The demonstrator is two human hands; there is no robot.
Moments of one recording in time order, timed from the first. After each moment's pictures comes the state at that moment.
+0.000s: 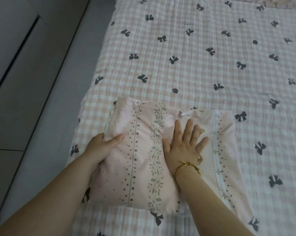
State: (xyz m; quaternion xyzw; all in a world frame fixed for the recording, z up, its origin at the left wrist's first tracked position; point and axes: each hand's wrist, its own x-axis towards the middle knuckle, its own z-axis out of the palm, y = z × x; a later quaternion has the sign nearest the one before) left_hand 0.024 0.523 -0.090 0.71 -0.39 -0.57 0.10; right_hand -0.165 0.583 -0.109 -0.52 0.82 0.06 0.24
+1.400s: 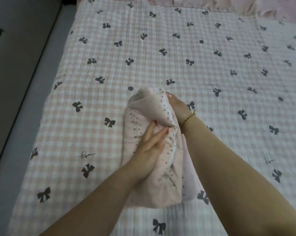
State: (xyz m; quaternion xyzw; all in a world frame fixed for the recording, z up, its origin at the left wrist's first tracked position) left_hand -0.144 0.619 -0.053 0.43 -0.60 -0.66 0.15; right_hand -0.291 0.561 -0.044 -0.23 0.72 -0.41 0.51
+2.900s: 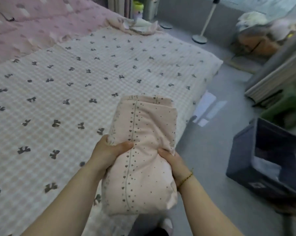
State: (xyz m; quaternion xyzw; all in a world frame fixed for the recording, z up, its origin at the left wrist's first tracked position) left_hand -0.193 0.760 0.063 0.30 -0.61 -0.73 -0.04; right_hand -0.237 0.946 0.044 0.14 0.56 -0.74 0.35
